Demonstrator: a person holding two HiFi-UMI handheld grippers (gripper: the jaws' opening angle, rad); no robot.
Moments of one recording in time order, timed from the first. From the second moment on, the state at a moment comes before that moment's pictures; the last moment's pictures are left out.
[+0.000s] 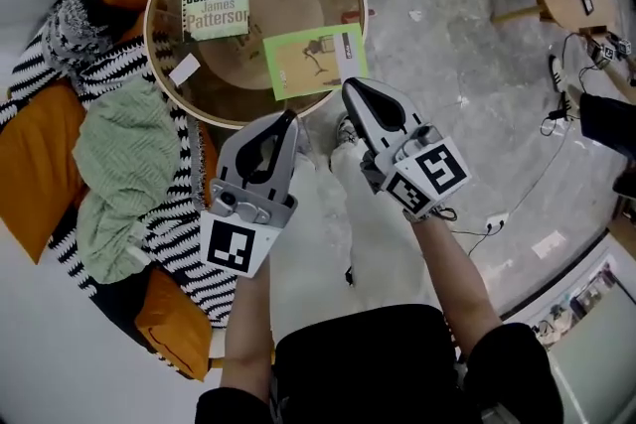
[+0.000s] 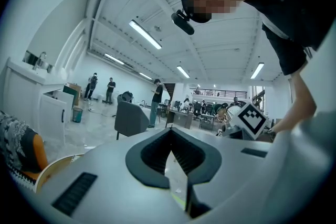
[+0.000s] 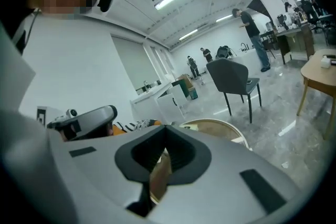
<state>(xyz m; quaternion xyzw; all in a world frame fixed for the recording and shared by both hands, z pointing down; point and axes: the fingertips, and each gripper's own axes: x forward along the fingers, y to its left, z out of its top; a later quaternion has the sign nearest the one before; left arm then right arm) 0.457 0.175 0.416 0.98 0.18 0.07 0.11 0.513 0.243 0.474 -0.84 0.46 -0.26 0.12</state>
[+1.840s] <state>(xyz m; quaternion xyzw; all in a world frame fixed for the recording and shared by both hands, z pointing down) 0.386 0.227 0.121 0.98 0.18 -0.04 0.06 0.415 0.279 0.127 -0.83 0.53 -0.08 0.15</state>
